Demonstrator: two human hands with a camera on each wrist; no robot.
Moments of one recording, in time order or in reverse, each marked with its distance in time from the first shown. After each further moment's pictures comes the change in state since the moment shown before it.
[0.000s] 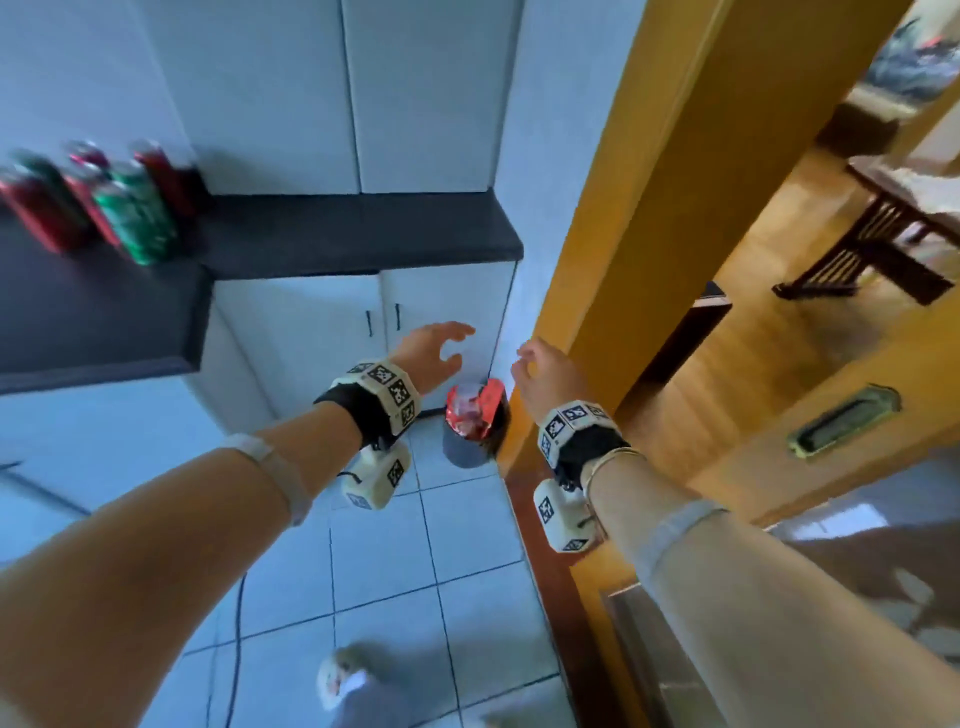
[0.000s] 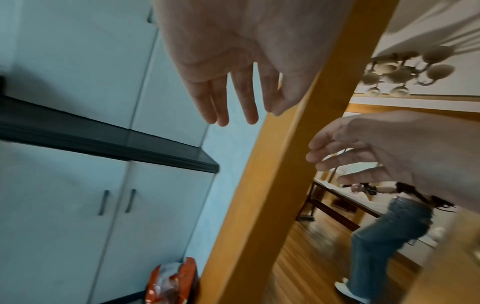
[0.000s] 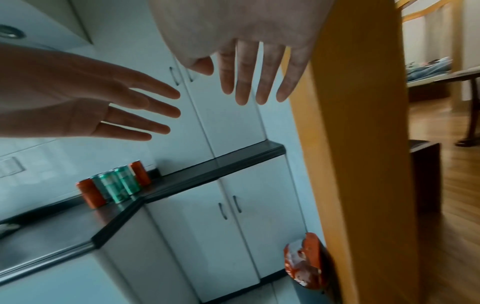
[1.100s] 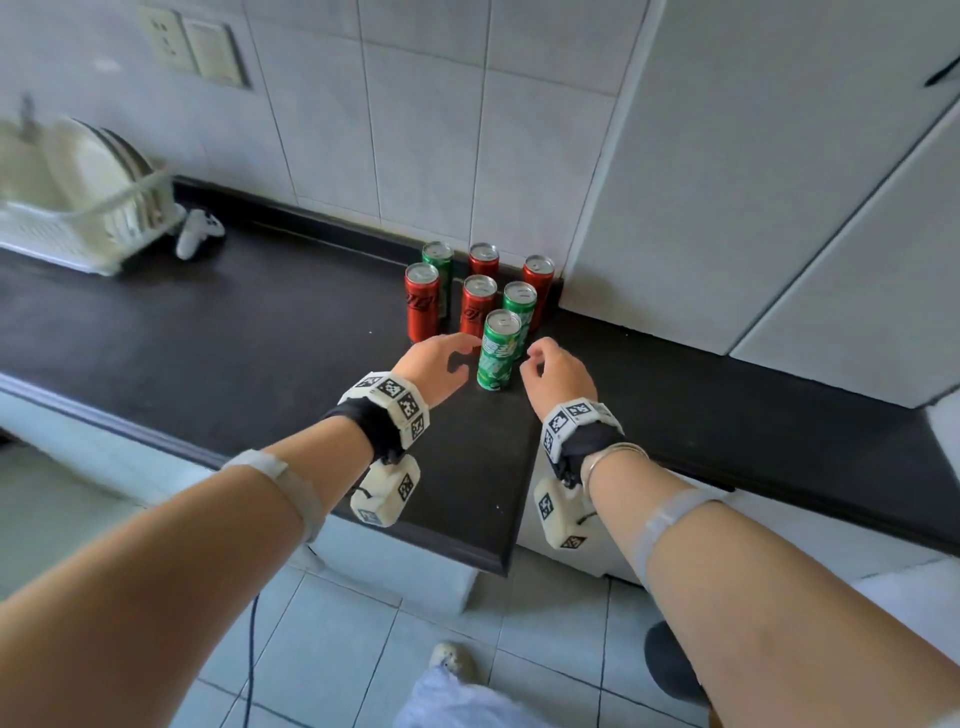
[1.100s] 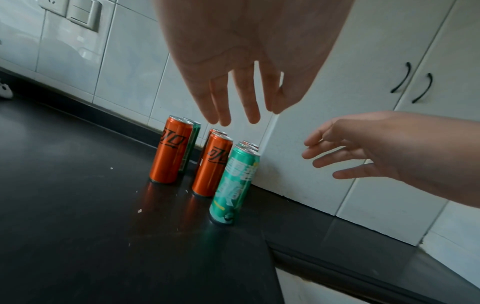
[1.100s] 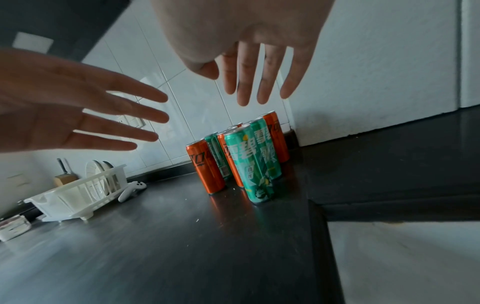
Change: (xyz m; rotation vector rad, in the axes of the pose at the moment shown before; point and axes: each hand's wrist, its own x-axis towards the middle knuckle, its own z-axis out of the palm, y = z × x) left_hand 0.057 -0.462 -0.341 -0.026 0.389 -0.435; right_hand 0.319 -0.455 0.347 0.004 -0.224 -0.398
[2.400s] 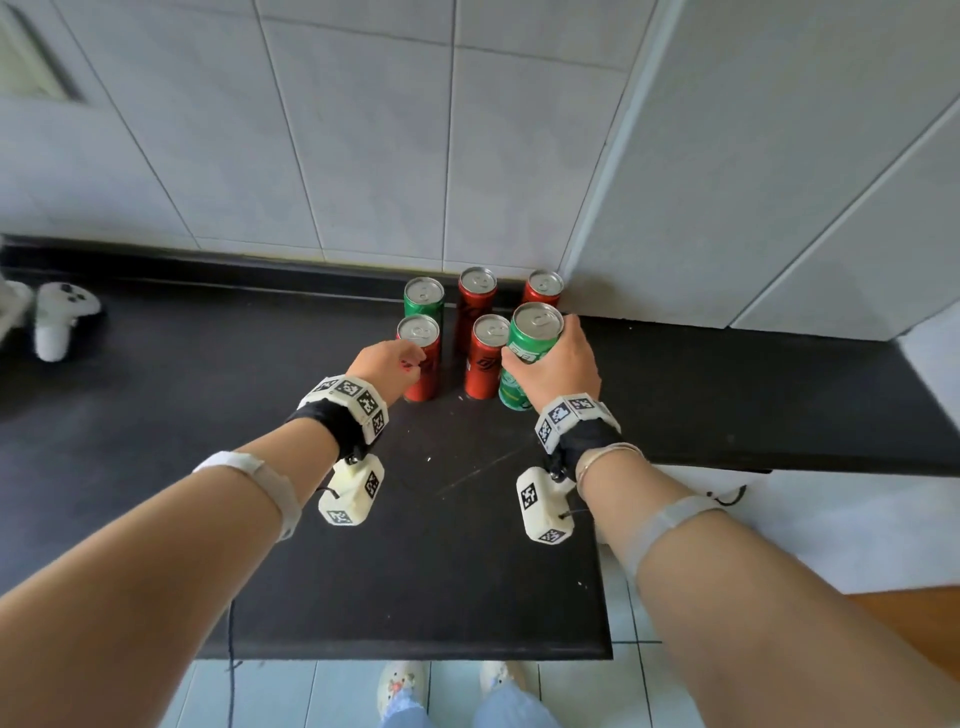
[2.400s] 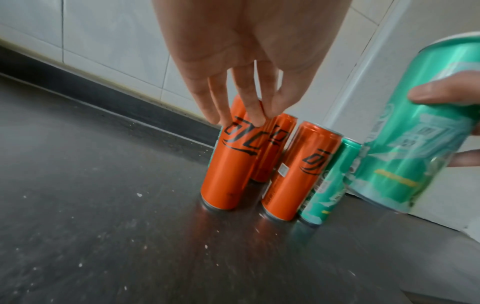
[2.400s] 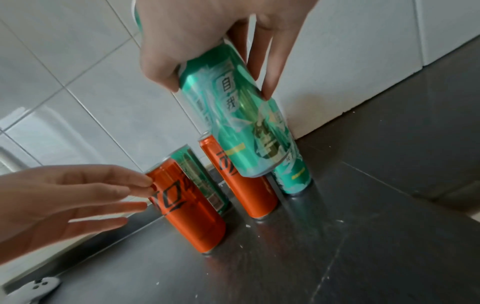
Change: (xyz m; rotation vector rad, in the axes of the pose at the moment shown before) left_hand 0.179 -0.148 -0.046 -0.077 -0.177 -0.048; right_hand 0.122 -0.068 0.062 0.159 0.295 0.419
